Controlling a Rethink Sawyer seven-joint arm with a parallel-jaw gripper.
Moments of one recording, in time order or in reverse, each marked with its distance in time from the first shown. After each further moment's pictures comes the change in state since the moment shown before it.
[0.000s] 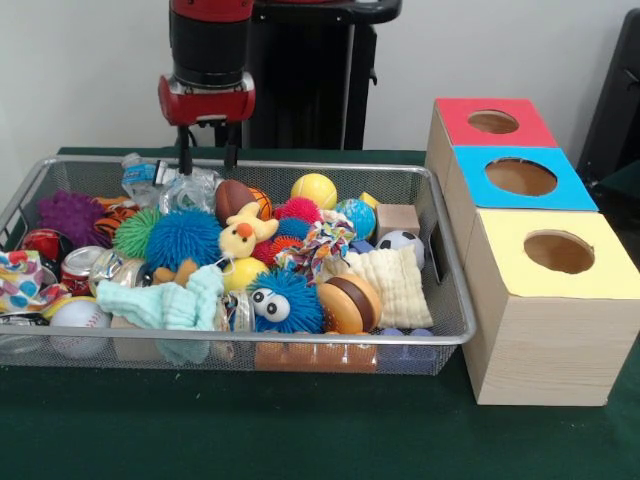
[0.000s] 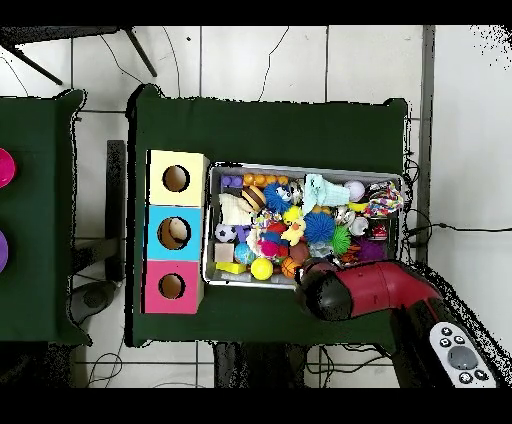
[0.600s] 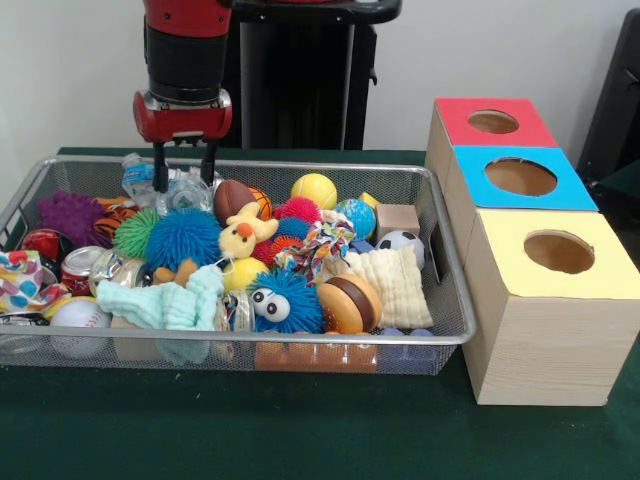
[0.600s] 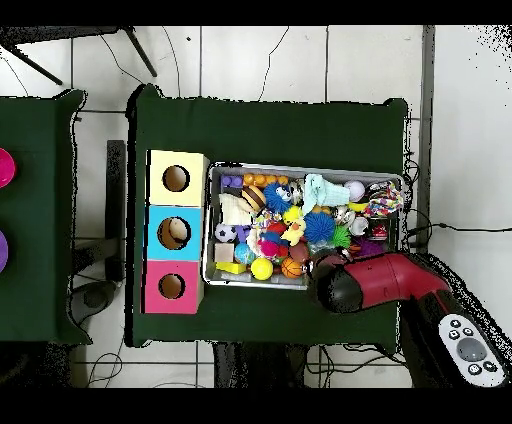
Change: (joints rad) arm -0.041 0.034 0.038 -0.053 -0.084 0.005 -0.004
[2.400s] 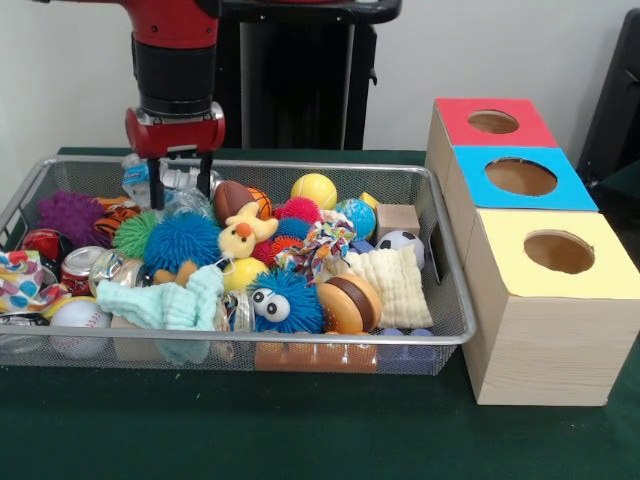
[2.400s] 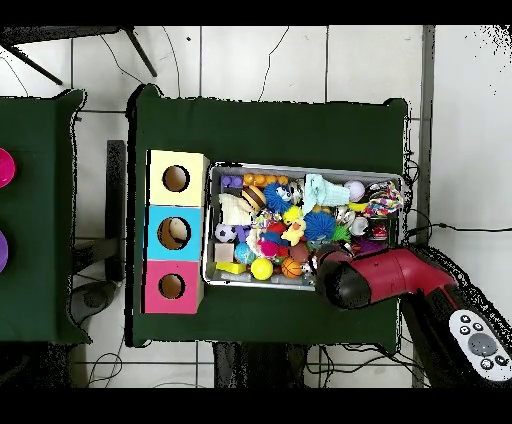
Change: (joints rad) arm -0.100 0.039 0.123 -0.008 -0.079 0.003 -0.001
